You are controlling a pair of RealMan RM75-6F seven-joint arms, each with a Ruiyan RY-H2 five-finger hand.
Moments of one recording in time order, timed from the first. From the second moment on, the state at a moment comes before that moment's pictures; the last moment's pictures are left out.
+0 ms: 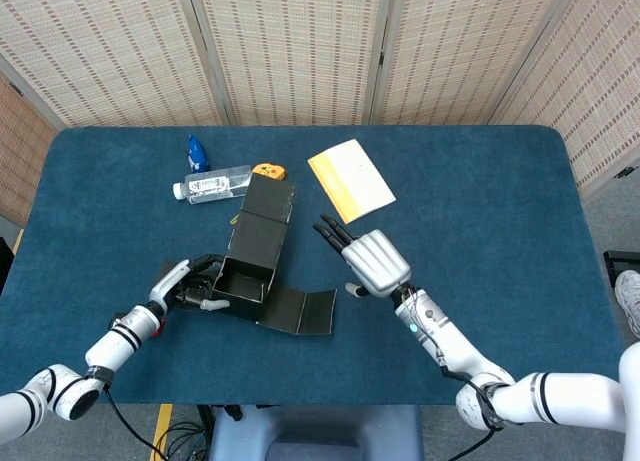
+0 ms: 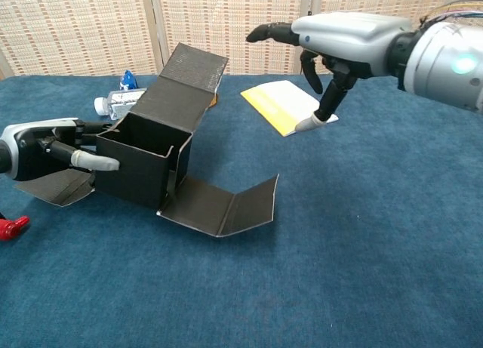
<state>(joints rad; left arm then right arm) -0.70 -1.42 -0.04 -1.26 1.47 0.78 -1.37 0.88 -1.37 0.11 -1.77 -1.12 1.10 -0.45</state>
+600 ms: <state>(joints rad) -0.72 -1.28 -0.07 -1.34 1.51 0.77 -1.81 0.74 -1.57 0.11 -1.56 -1.35 1.33 -0.33</state>
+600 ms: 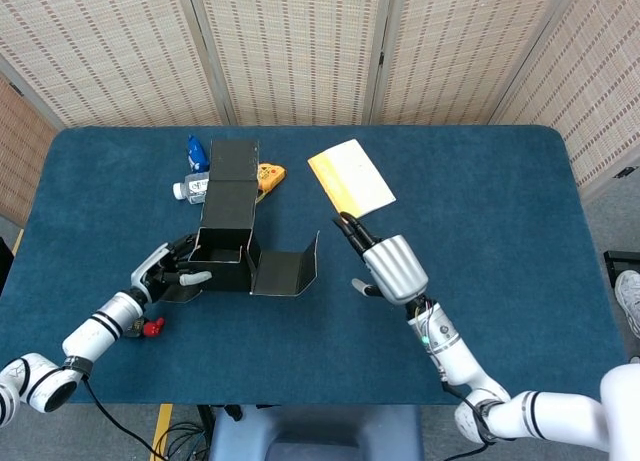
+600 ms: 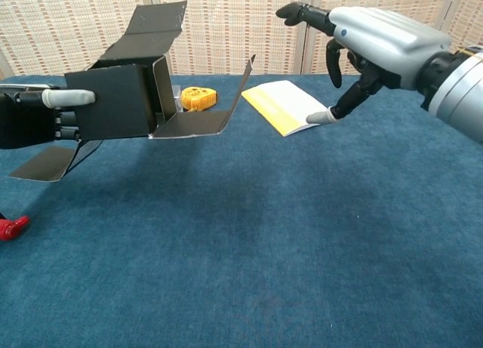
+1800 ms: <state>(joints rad) -0.74 -1.23 -0.05 -1.45 1.52 0.78 -1.67 0.87 -2.01 0.29 -1.09 -1.58 1.45 -0.24</state>
